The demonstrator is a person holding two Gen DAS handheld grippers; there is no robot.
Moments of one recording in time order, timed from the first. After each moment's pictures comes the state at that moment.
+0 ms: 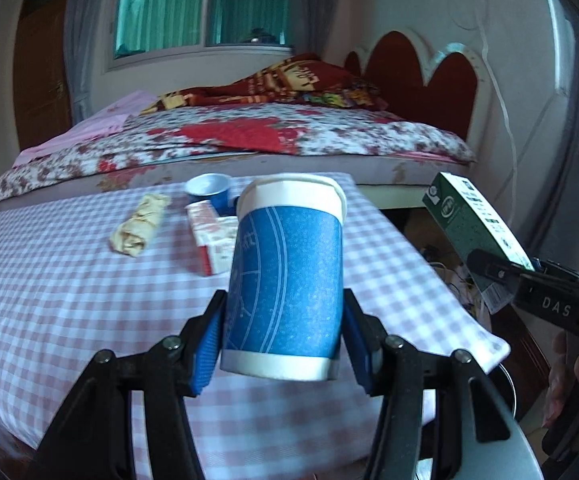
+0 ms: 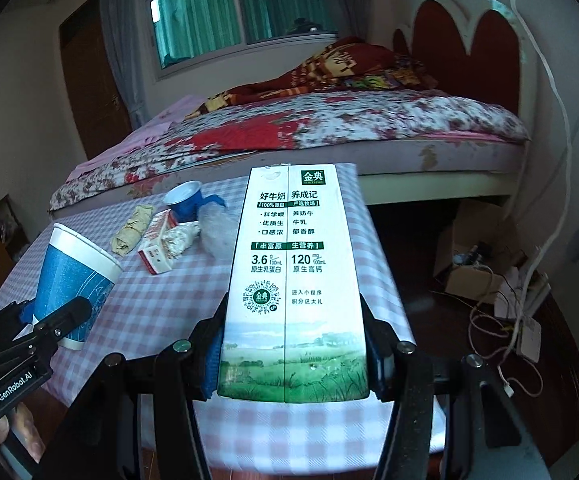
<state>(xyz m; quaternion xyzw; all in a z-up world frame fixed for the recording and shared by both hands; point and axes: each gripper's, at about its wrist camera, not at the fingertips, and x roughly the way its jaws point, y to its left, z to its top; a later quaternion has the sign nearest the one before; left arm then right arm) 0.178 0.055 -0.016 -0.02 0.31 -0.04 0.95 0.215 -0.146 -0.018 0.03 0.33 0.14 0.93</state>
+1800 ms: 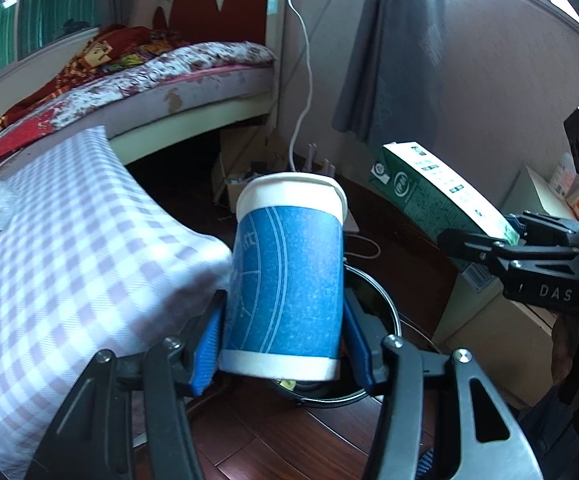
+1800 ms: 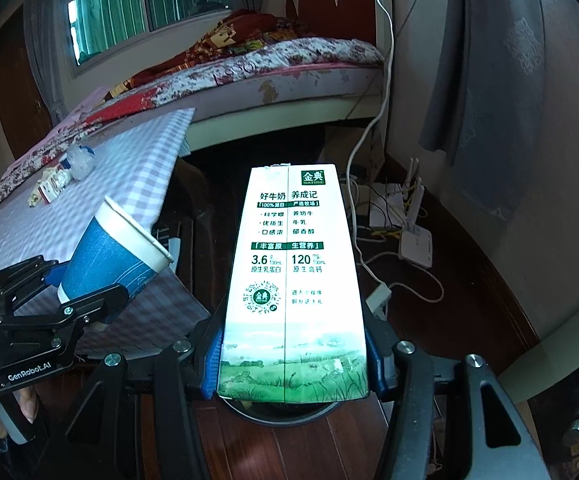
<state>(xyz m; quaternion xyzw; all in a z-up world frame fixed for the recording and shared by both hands) 0.108 -0.209 -0.097 0.09 0.37 -0.29 0.88 0.070 -0.395 -0.096 0.05 0.39 0.01 0.92</state>
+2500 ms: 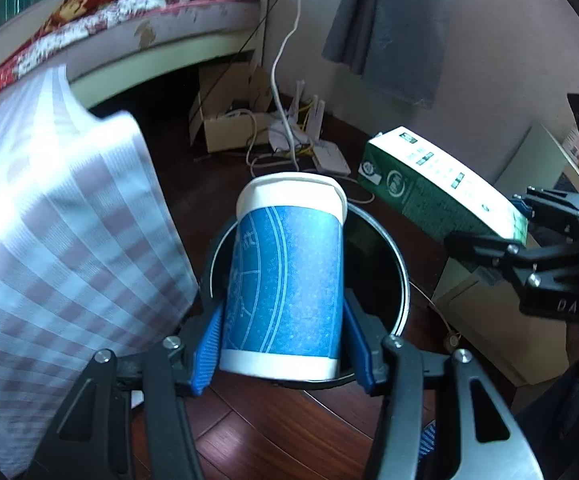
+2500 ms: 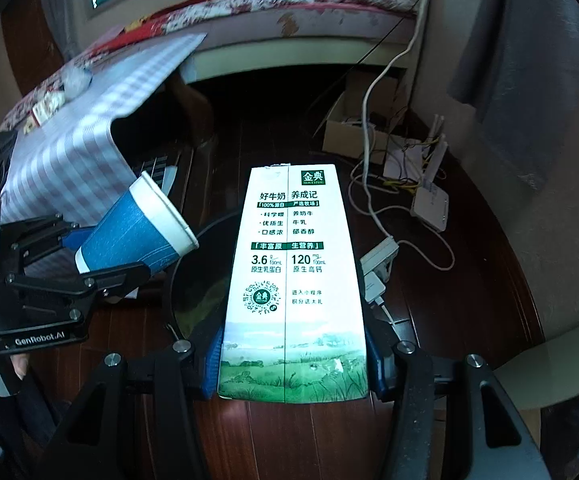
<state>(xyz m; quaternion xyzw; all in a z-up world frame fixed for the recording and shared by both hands) 0.125 -0.239 -0.171 0.10 0.46 -0.29 0.83 0.090 -0.407 -0.169 0.00 0.47 0.06 0.88</state>
